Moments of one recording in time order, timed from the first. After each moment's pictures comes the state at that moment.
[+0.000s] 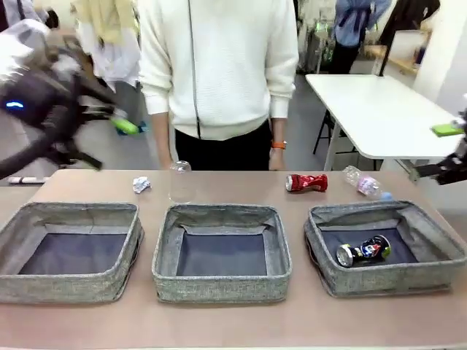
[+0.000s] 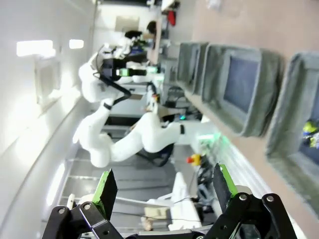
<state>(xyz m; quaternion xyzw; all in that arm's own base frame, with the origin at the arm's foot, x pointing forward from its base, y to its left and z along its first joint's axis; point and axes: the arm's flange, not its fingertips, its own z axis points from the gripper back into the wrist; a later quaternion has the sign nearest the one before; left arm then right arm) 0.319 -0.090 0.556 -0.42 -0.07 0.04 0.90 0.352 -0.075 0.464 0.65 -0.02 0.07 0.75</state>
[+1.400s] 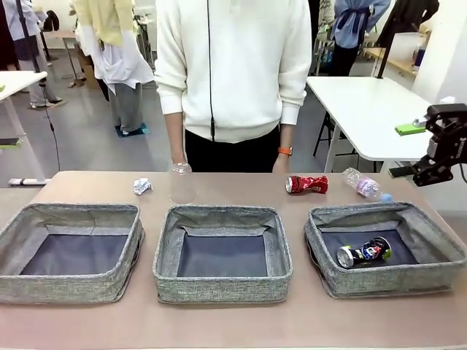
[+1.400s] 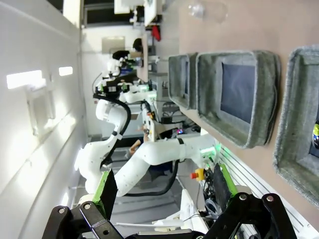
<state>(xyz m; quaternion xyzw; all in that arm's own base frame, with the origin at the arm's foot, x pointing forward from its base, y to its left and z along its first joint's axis) 0.302 0.088 0.516 -0.66 -0.15 0.11 0.73 0.354 -0.042 0.470 0.63 -0.03 -0.01 0.78</state>
